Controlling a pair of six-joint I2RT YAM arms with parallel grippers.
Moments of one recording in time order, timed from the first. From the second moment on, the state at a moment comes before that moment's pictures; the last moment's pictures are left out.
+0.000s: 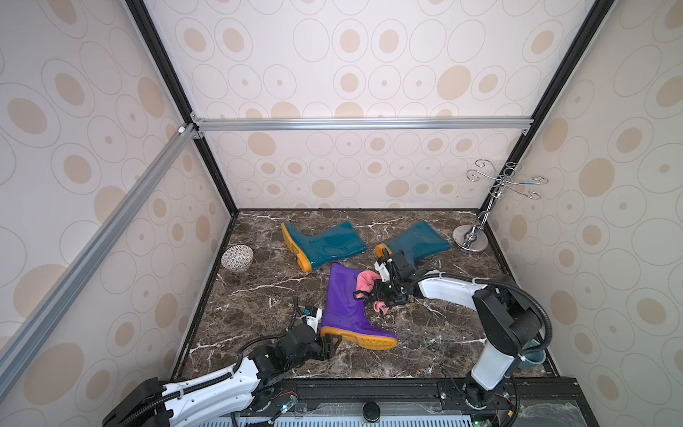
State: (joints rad) left arm -0.94 0.78 0.10 -0.01 -0.07 -0.78; right arm 0.66 1.66 0.93 -0.29 -0.32 0.55
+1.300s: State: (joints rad) left arm -0.94 0.82 0.10 0.03 -0.08 -0.78; right arm 0.78 2.10 1.52 -0.38 -0.37 0.55
